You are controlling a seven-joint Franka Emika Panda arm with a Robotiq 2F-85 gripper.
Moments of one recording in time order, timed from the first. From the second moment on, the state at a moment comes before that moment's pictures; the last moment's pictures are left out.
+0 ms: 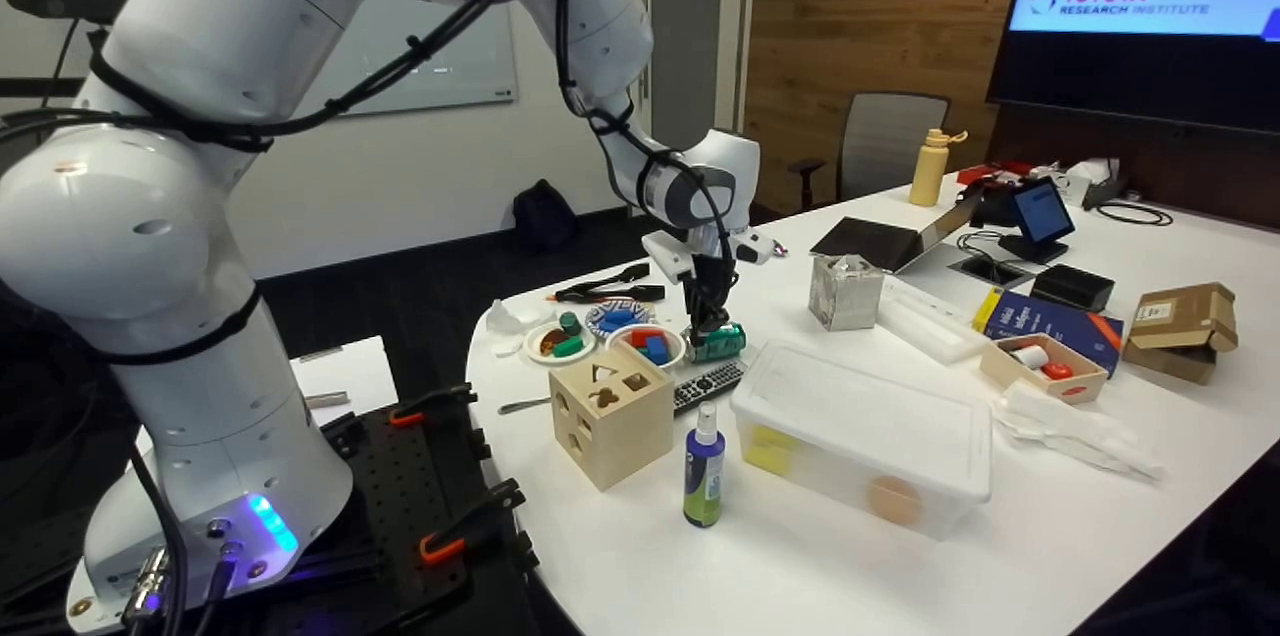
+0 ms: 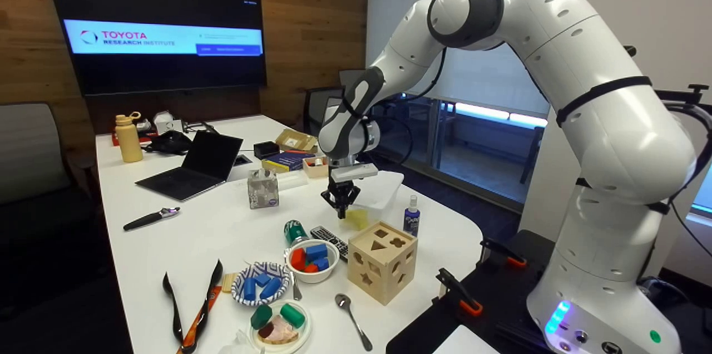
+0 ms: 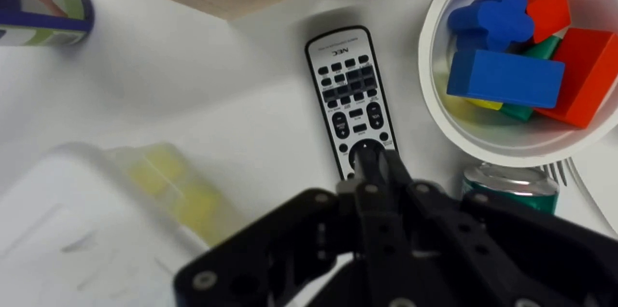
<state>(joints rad) 0.07 0.73 0.03 -1.87 0.05 2.51 0.27</state>
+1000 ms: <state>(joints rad) 0.06 0.94 0.03 -1.69 0.10 2.54 0.26</state>
